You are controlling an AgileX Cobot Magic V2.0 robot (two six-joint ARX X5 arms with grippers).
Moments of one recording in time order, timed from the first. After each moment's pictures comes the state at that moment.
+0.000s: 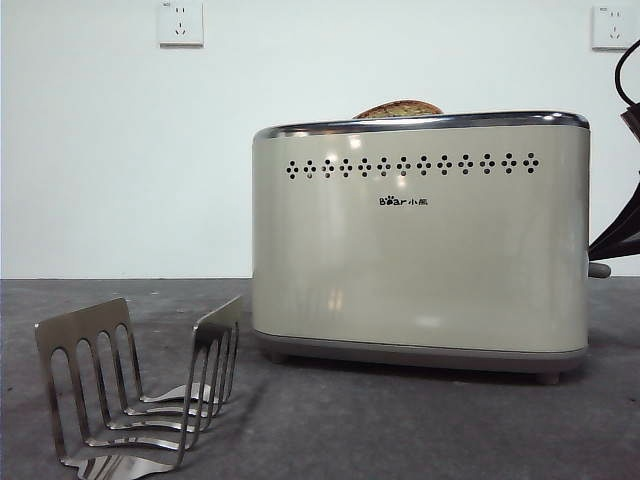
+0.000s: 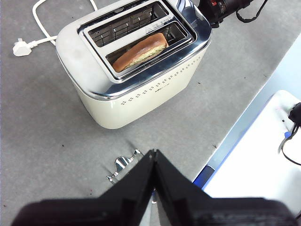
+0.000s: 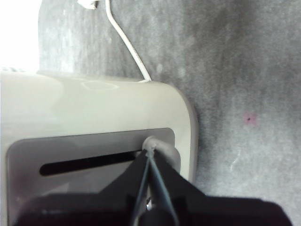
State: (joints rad) left arm -0.80 1.22 1.74 -1.32 0.05 -0.06; right arm -0.22 1.62 0.88 -0.43 -0.92 0.19
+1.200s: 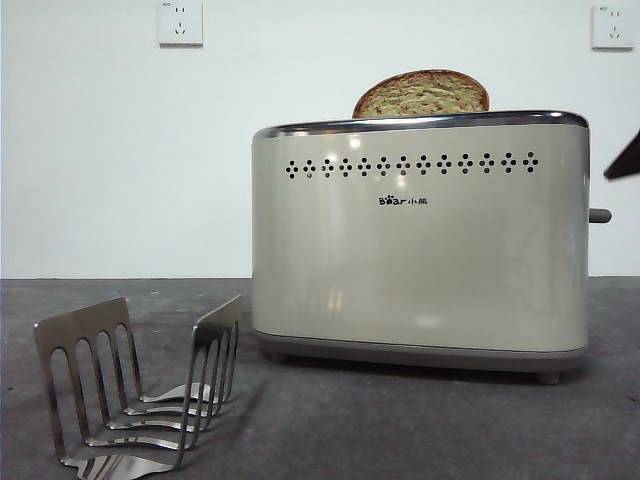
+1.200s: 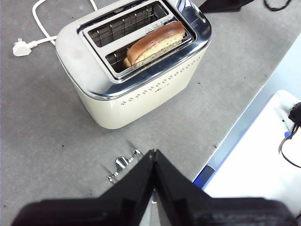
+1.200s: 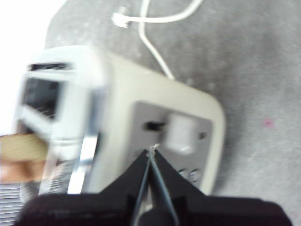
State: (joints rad) left arm -0.80 1.22 1.74 -1.32 0.05 -0.06; right arm -0.22 1.27 0.87 -0.53 -0.87 0.19
